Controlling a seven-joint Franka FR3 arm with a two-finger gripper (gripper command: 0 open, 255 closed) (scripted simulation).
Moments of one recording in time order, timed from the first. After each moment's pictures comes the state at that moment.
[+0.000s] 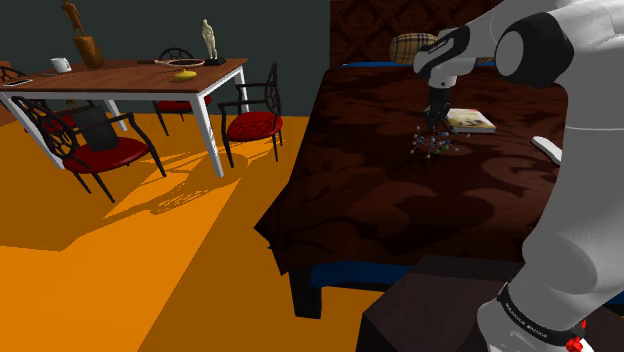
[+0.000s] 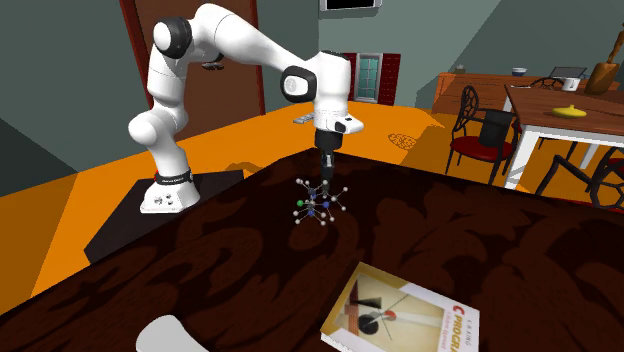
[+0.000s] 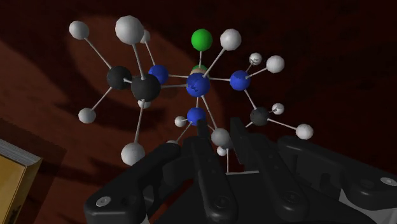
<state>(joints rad) -0.30 0.39 -0.39 -1.67 0.09 2.01 -0.51</state>
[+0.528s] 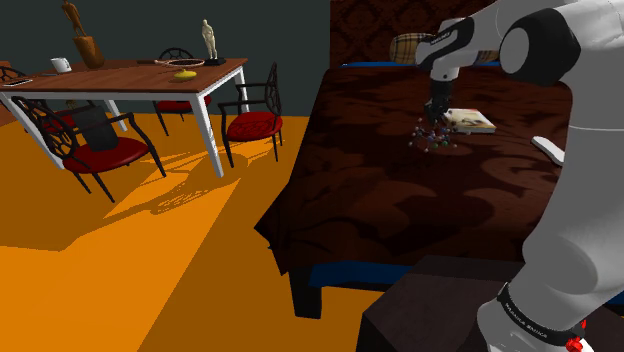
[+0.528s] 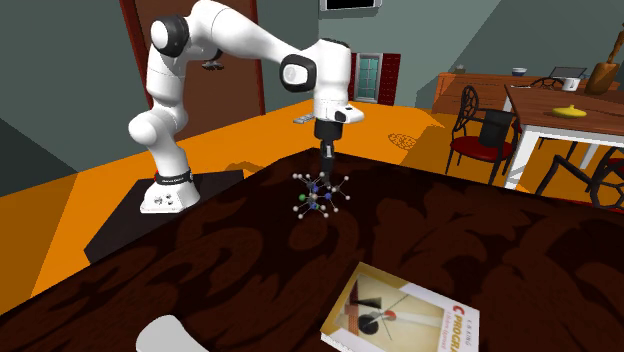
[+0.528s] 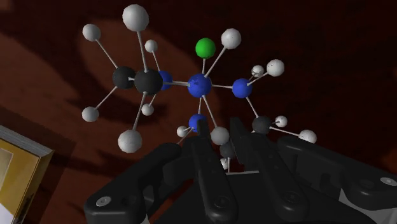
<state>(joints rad) -0.30 0.36 -0.40 -1.64 0.08 1.95 -0.51</state>
